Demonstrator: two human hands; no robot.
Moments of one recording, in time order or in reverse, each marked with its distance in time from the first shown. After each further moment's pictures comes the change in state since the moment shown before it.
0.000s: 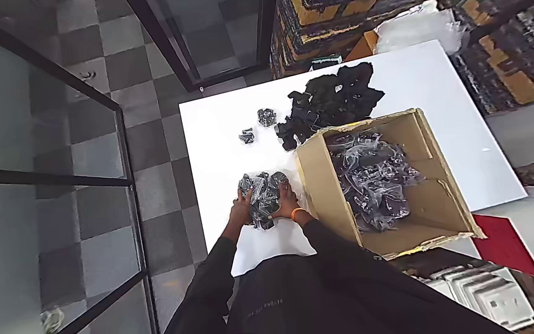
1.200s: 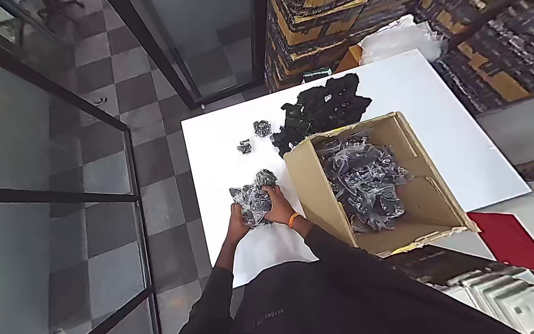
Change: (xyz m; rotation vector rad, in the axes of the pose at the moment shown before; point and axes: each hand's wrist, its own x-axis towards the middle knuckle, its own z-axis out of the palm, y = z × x) left_hand -0.052 -0.016 -0.006 -0.714 0.495 0.388; right_hand -0.049 -0.059 -0.045 0.209 0.155 -0.366
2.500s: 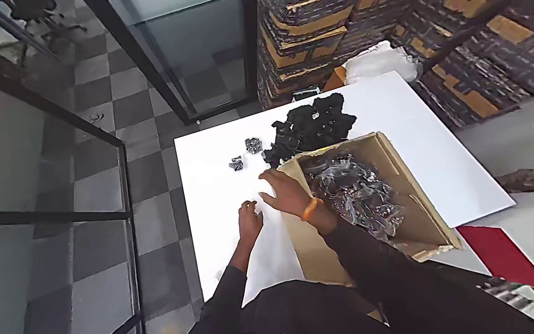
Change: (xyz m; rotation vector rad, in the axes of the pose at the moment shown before) left_hand 0.073 0.079 0.070 0.387 -0.001 -0.104; right_hand 0.006 -0.085 -0.167 -0.325 0.063 -0.251
